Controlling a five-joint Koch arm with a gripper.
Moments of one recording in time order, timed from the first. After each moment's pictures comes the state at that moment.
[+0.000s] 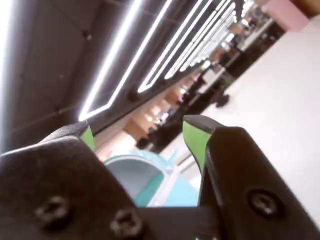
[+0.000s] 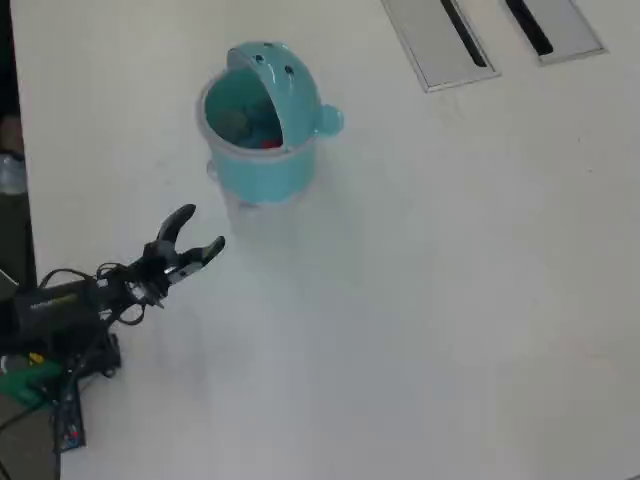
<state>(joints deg) -6.9 131.2 142.2 -32.3 -38.7</state>
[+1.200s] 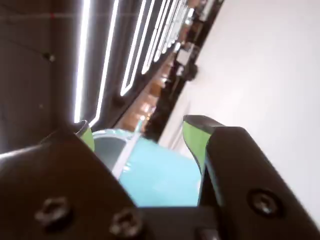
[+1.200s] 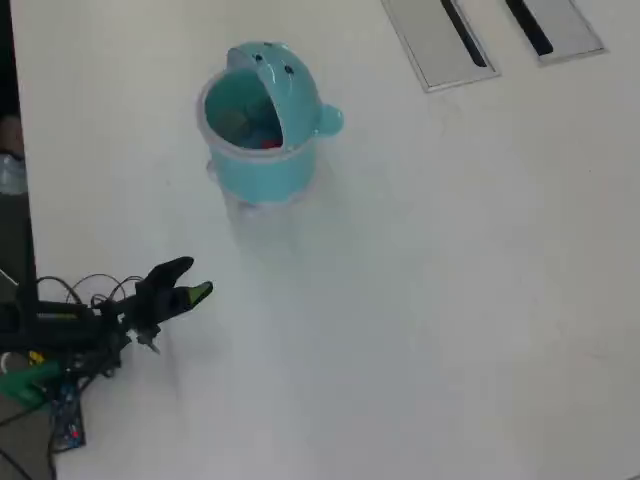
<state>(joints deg) -3.7 131.2 176.0 -54.5 -22.4</state>
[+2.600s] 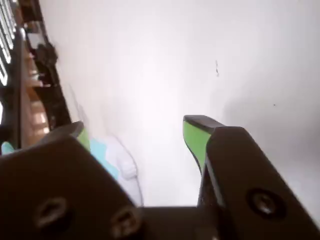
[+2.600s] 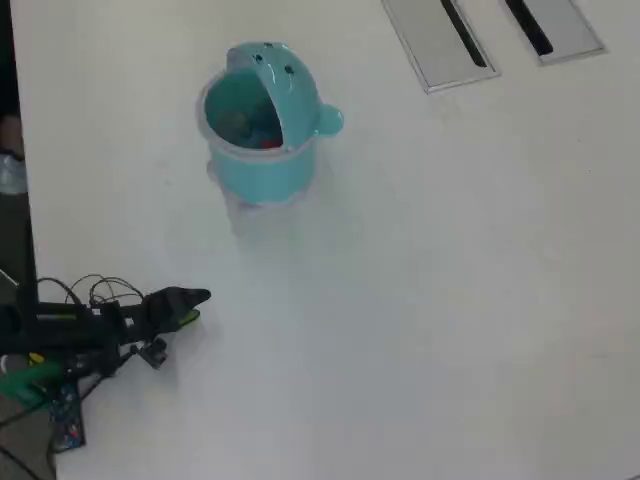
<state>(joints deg) -6.0 131.1 177.5 -11.2 -0.9</state>
